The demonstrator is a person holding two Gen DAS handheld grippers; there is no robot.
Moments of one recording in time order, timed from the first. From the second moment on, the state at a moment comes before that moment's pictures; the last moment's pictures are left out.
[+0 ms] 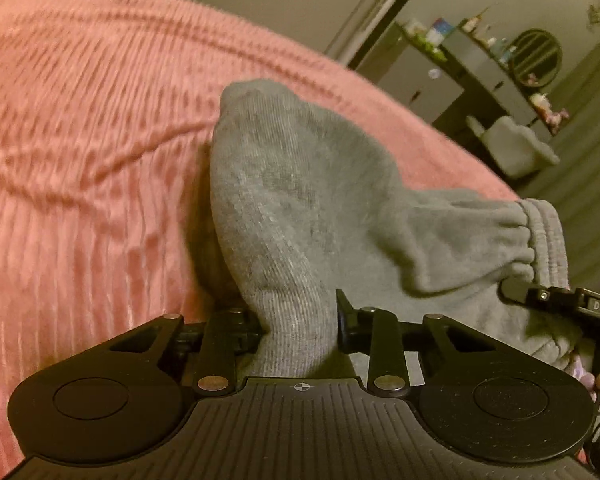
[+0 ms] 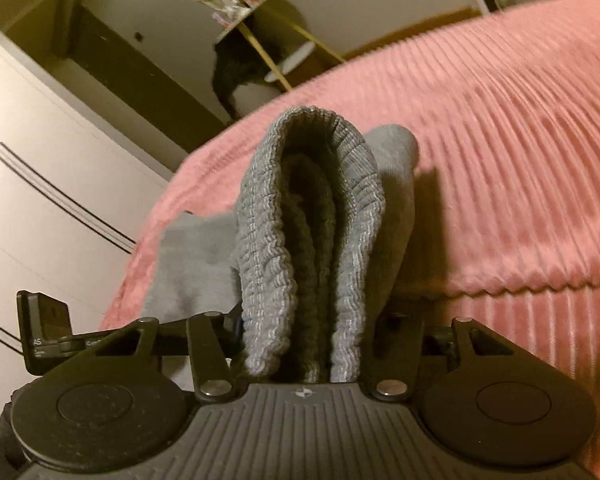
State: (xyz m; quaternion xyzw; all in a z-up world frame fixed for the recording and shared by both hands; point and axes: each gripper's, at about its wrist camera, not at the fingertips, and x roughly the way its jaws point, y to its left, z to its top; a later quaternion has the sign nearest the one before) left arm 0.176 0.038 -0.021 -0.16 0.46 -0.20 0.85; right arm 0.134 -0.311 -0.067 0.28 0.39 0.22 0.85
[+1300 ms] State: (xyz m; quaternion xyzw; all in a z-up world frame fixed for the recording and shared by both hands) left arm 0.153 0.100 -0.009 -0.17 0.37 0.04 0.91; right arm 0.127 -0.290 -0.068 0.25 0.34 0.07 0.90
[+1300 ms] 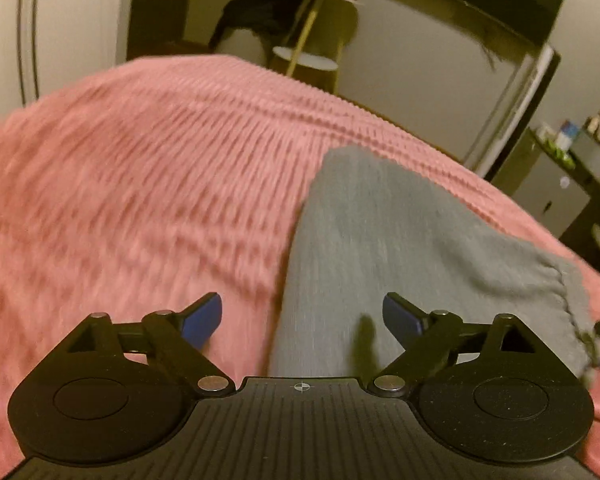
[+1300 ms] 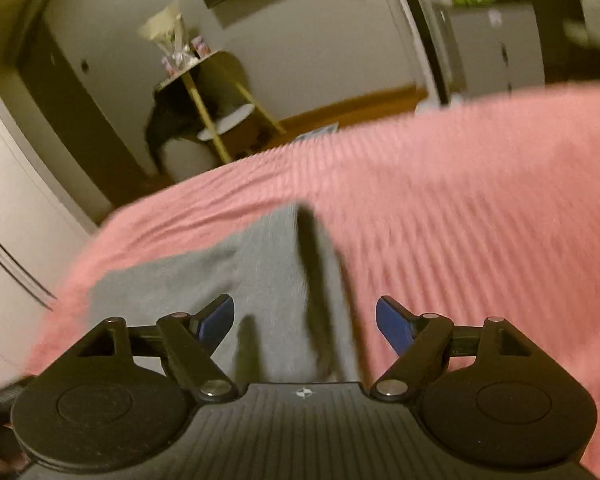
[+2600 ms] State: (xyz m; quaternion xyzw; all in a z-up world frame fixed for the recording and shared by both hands) left arm 0.121 0.078 -0.004 -0.10 0.34 0.12 0.93; right arm 0.103 -0.298 -0.076 0.32 0.32 0.00 0.89
